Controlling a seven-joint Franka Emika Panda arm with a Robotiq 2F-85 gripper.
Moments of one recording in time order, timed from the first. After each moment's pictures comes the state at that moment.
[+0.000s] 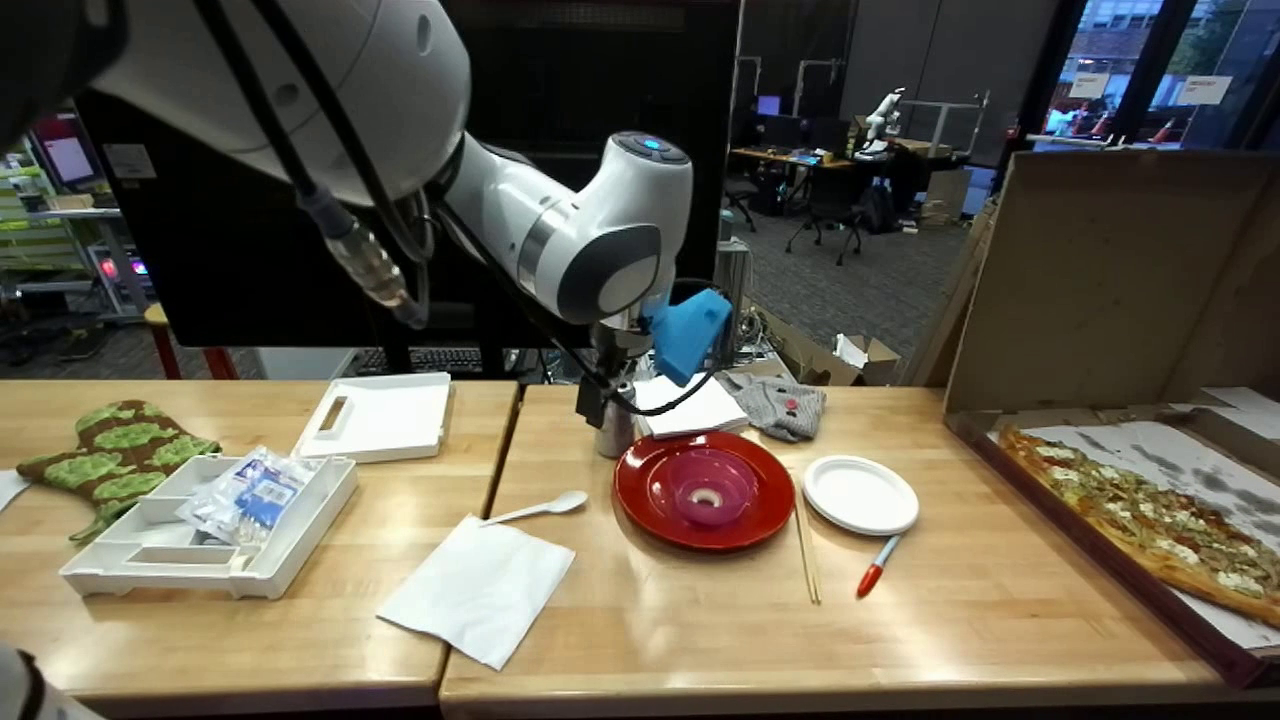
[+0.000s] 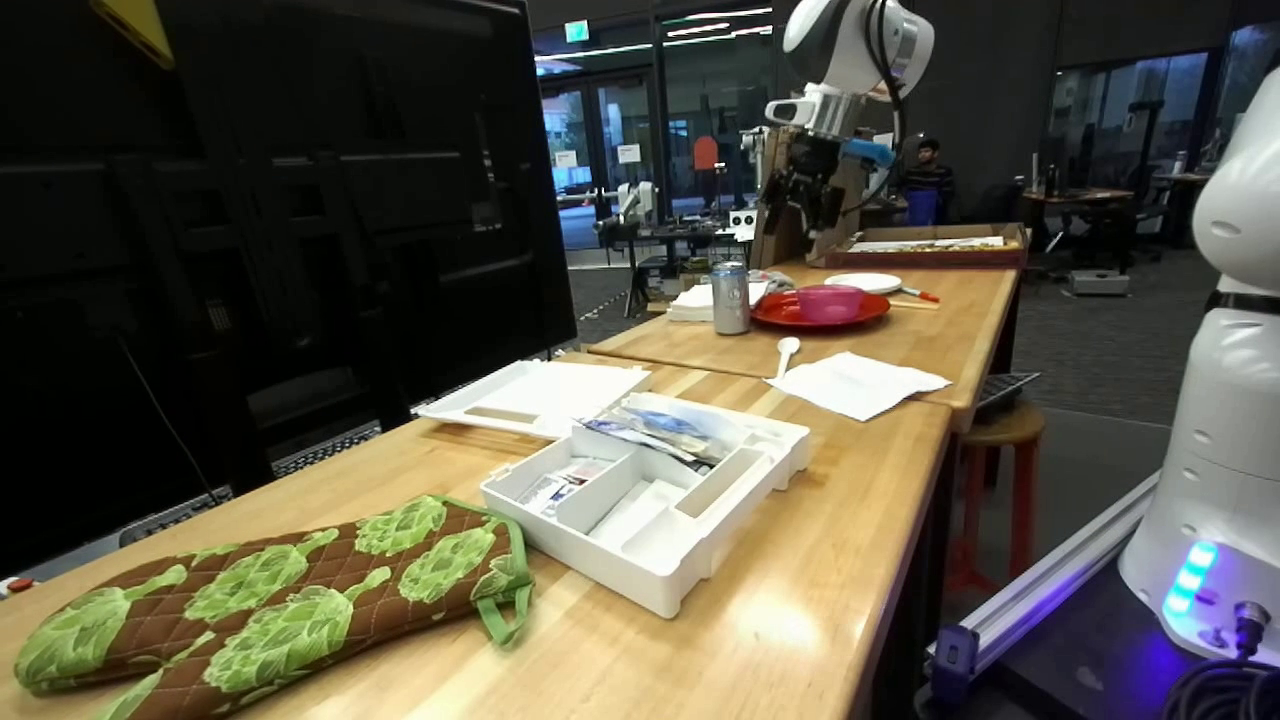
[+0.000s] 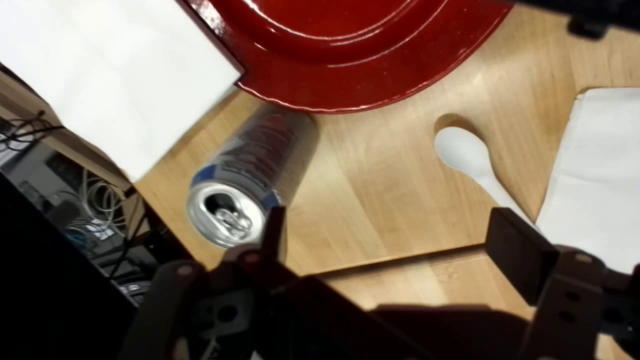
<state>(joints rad) 0.02 -0.16 -0.14 -2.32 0.32 2.39 -1.83</state>
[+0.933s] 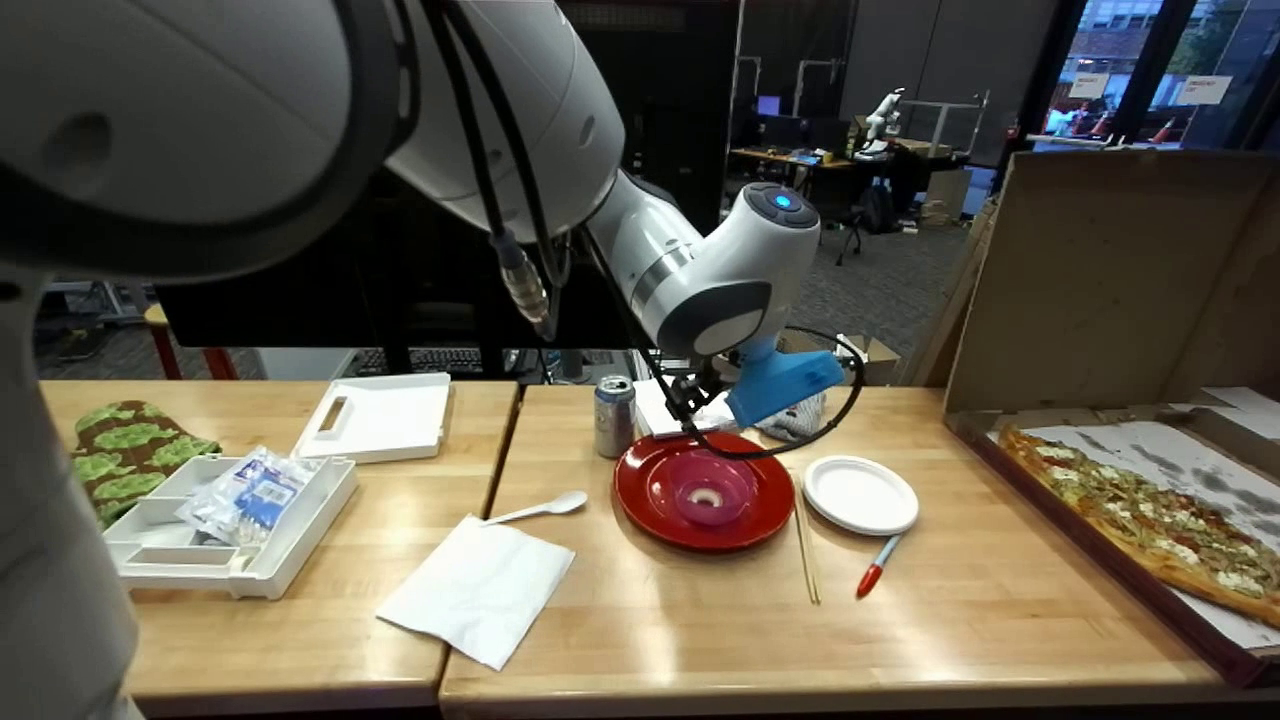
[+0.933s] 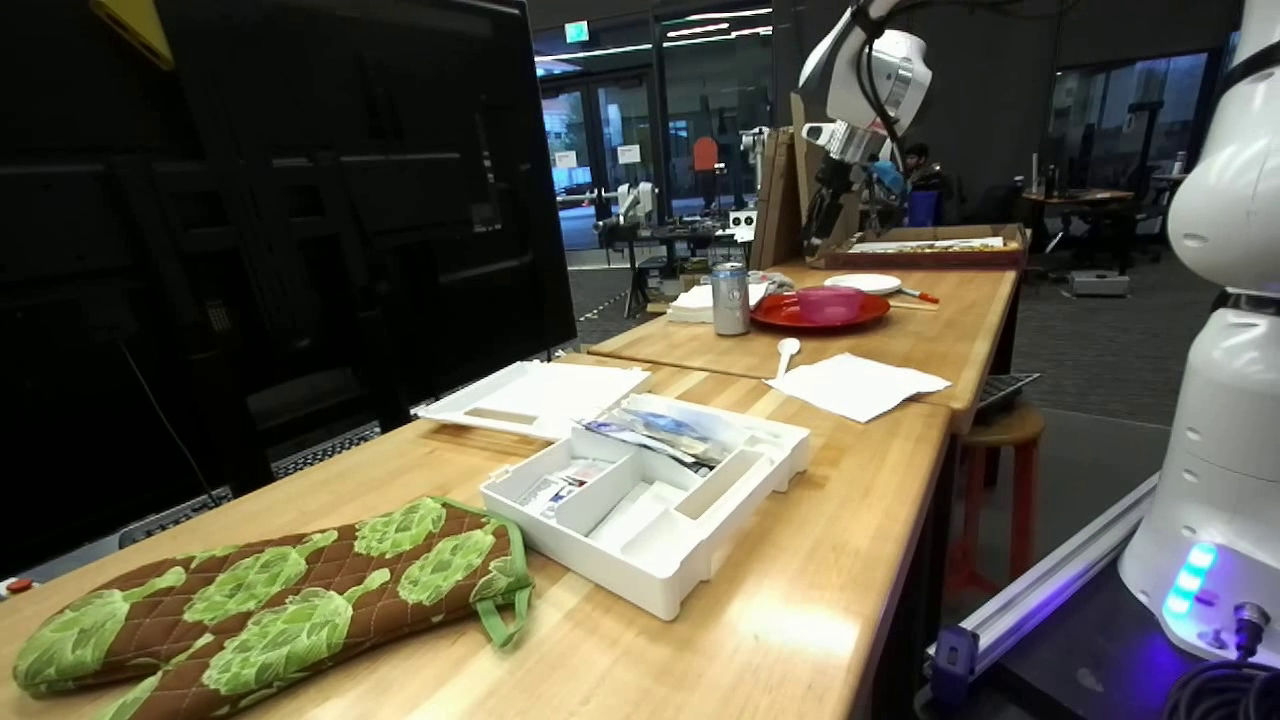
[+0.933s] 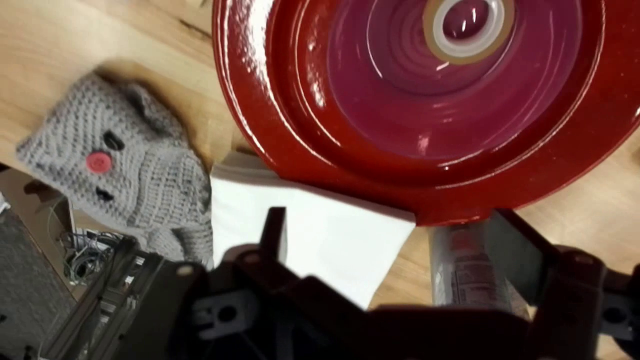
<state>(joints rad) -0.11 0.09 -0.19 -2.13 0.52 2.51 -1.55</state>
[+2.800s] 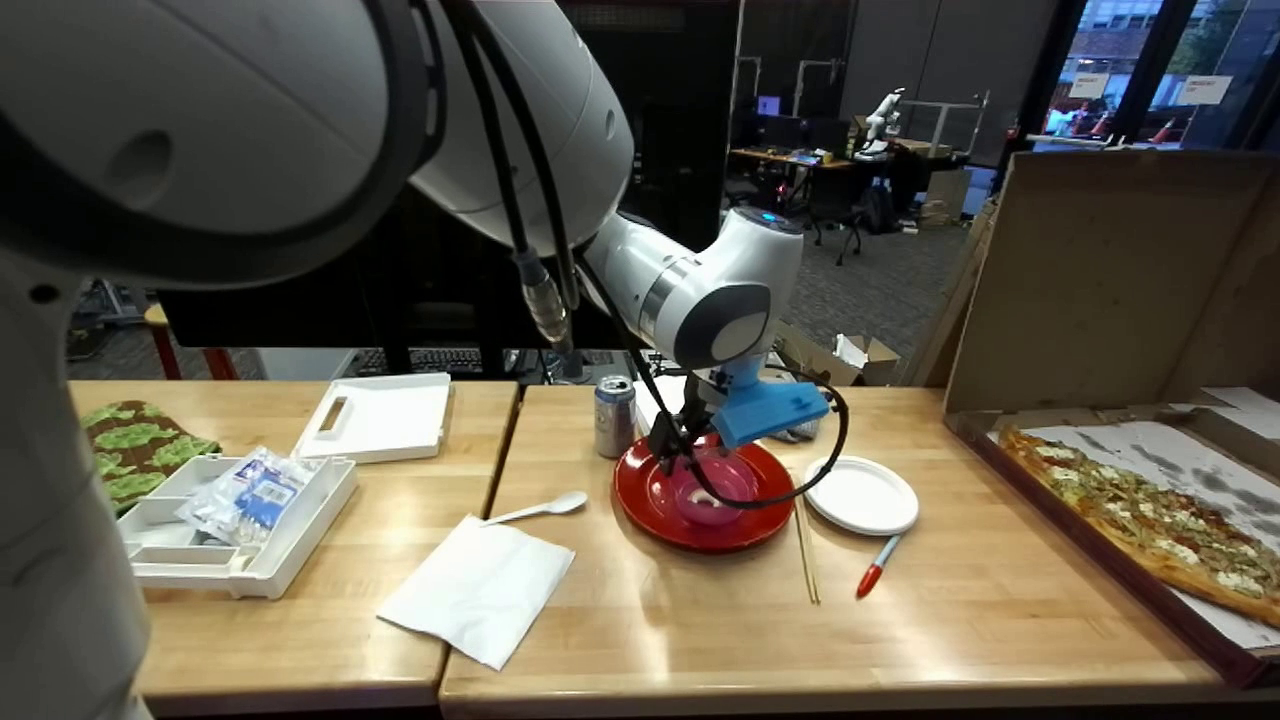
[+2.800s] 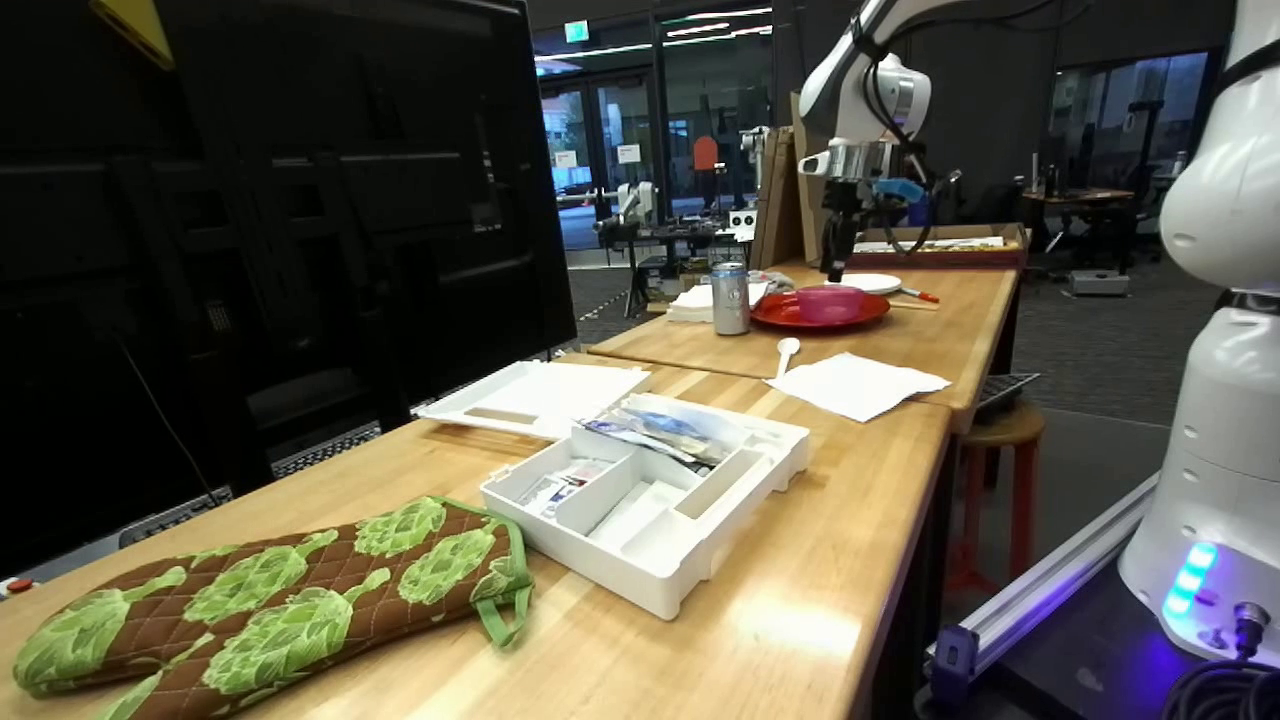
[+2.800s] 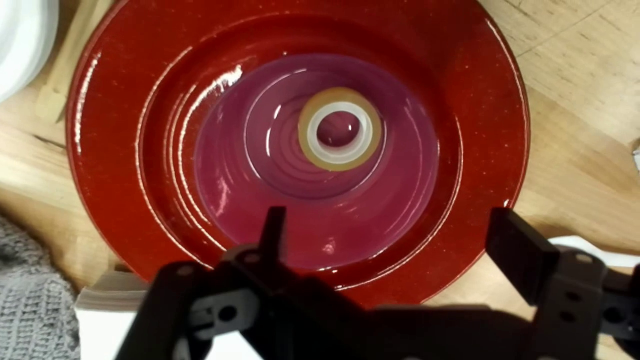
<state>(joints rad) -0.16 0.11 -0.15 -2.13 0.26 2.30 -1.36</state>
